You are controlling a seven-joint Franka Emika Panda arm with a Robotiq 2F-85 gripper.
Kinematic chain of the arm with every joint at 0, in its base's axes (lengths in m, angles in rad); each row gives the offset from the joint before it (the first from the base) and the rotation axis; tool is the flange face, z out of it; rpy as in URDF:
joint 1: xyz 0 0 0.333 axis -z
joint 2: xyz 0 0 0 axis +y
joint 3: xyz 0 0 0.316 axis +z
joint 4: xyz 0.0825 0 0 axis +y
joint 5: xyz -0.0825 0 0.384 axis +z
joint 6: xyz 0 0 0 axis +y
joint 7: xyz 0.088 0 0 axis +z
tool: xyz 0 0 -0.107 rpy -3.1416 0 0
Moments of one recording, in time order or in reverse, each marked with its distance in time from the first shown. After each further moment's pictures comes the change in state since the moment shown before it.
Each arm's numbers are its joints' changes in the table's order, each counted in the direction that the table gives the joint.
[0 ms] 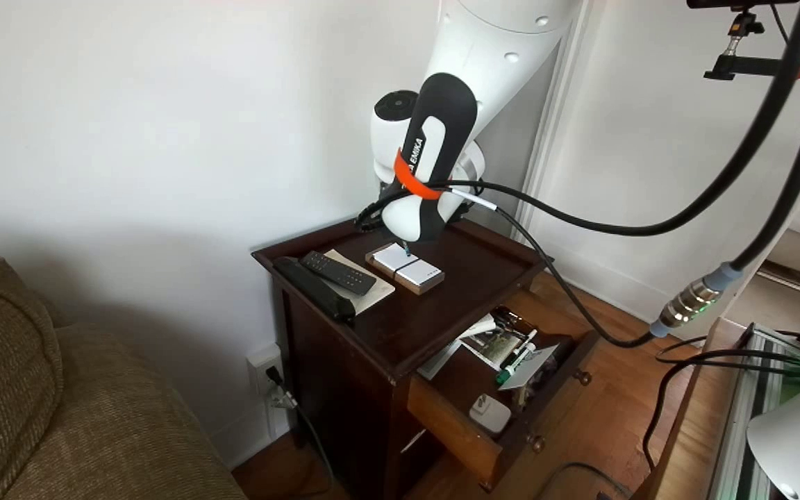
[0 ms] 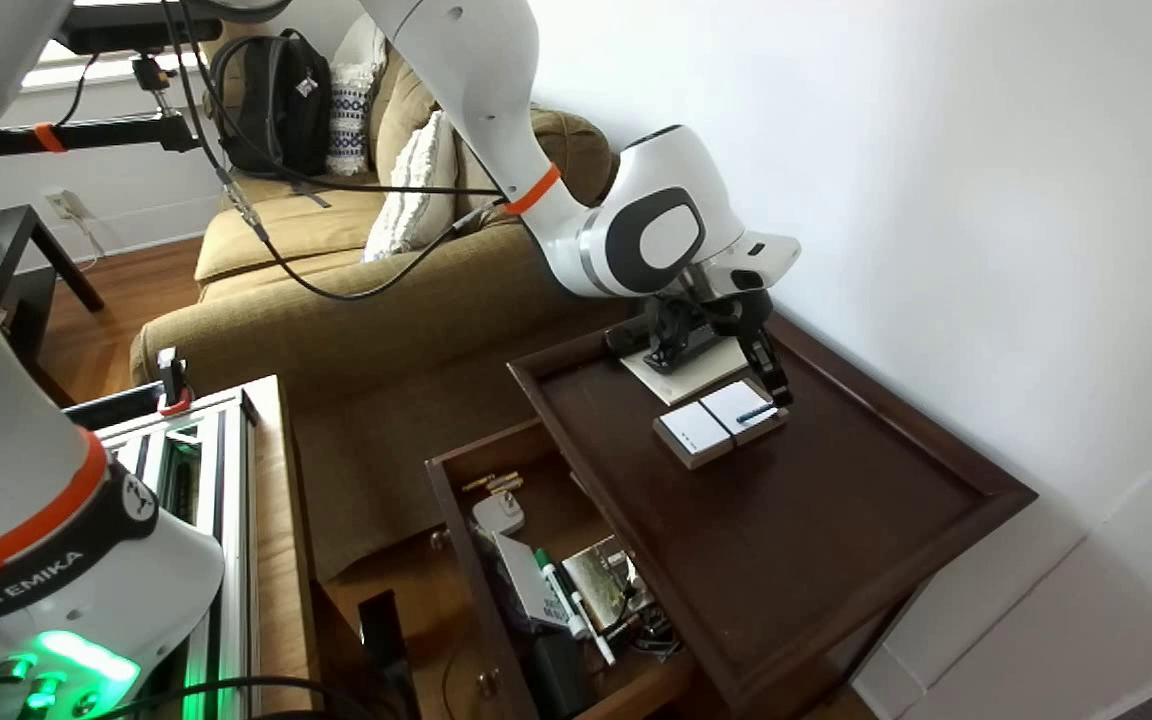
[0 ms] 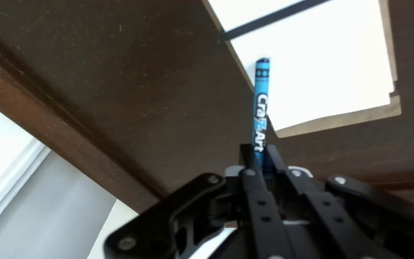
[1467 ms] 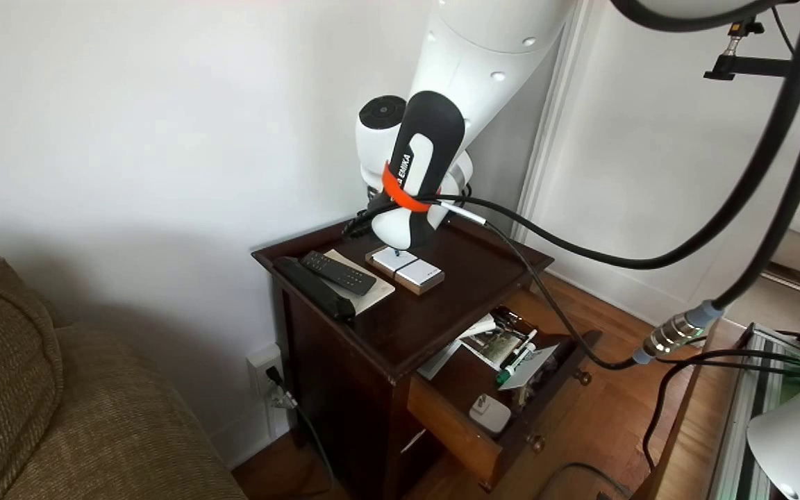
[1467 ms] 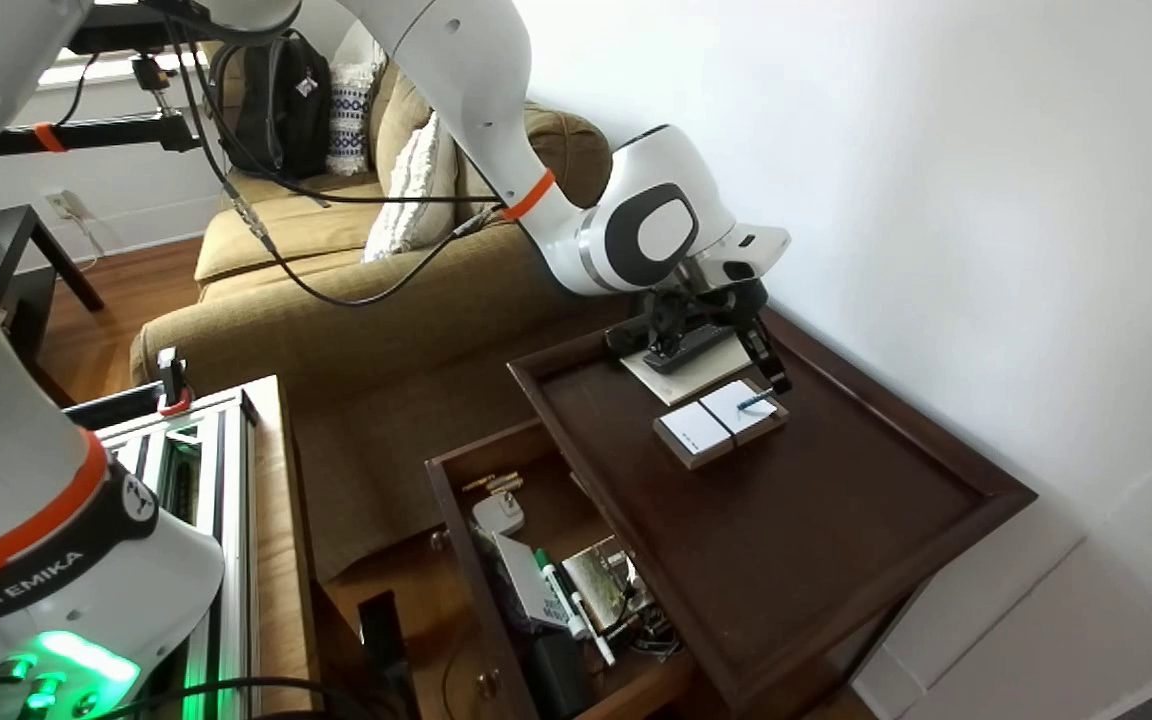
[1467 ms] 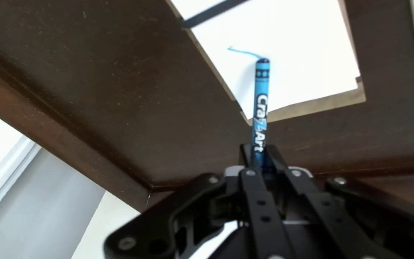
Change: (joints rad) arm -0.051 0.053 -0.031 -0.045 0.011 0.000 -0.057
